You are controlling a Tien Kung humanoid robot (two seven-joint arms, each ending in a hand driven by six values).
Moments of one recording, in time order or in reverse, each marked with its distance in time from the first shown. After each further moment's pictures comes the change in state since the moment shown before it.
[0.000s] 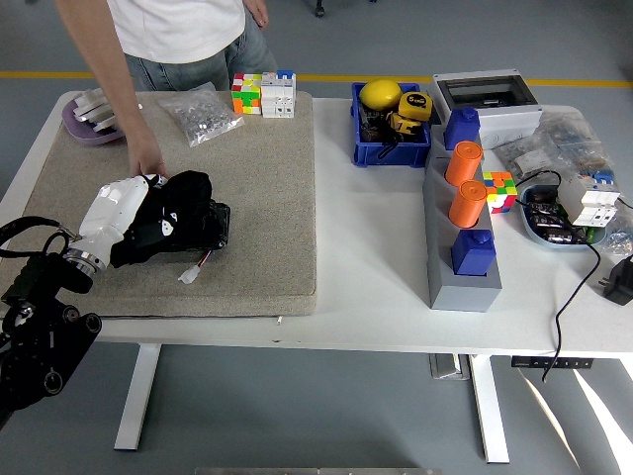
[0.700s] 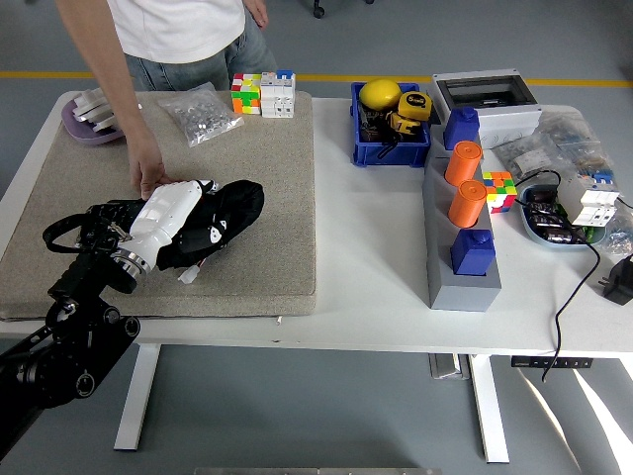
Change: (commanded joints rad) left arm -0.028 -0.036 0.113 -0.022 -0.028 0.002 0.008; right arm 0.001 0.000 -0.004 0.000 0.000 0.000 -0.003
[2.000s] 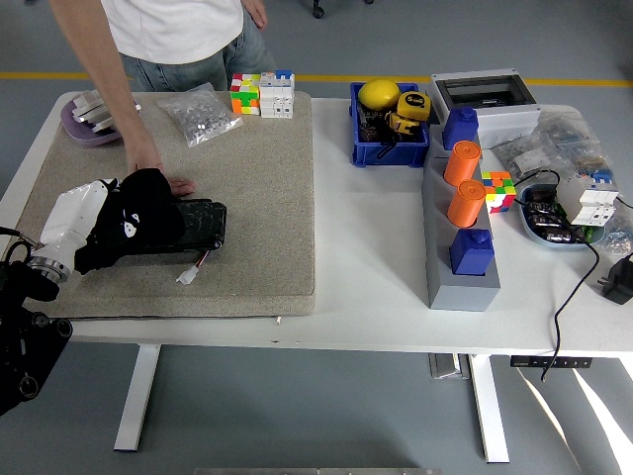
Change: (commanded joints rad) left arm 0.089 0.073 -0.266 0.057 0.054 -0.003 0.000; right arm -0.013 -0.003 0.020 0.000 -0.012 -0.001 0.003
